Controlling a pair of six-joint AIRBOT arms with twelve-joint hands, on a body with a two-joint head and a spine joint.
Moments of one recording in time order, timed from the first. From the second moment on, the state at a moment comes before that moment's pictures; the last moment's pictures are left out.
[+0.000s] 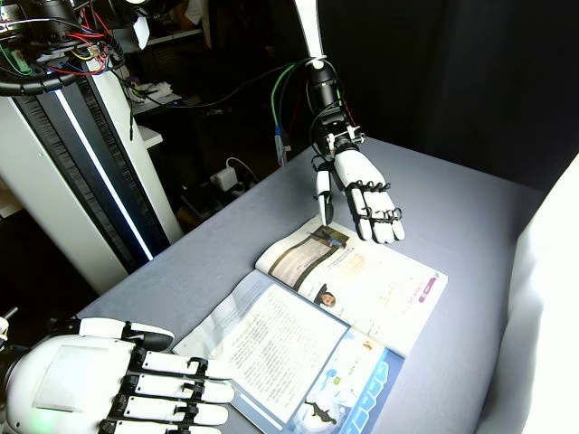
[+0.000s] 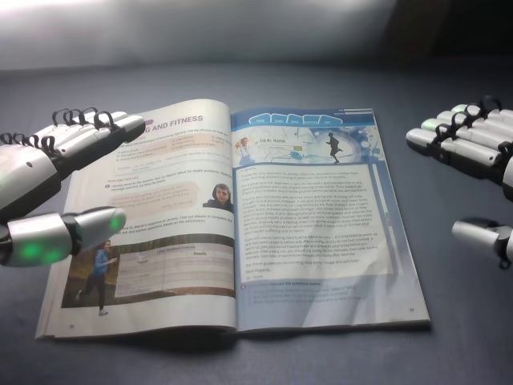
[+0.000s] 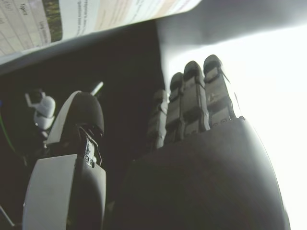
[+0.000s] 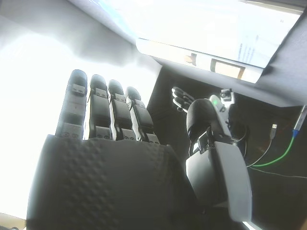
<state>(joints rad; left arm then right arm) 1.02 -1.03 1.26 -0.01 -1.13 0.41 -0.90 -0.81 0.96 0.06 0.78 -0.92</state>
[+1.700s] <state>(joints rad) 1.18 -0.97 1.20 -0.07 -1.16 0.40 -0.68 -1.04 1.11 -0.63 0.33 -0.54</state>
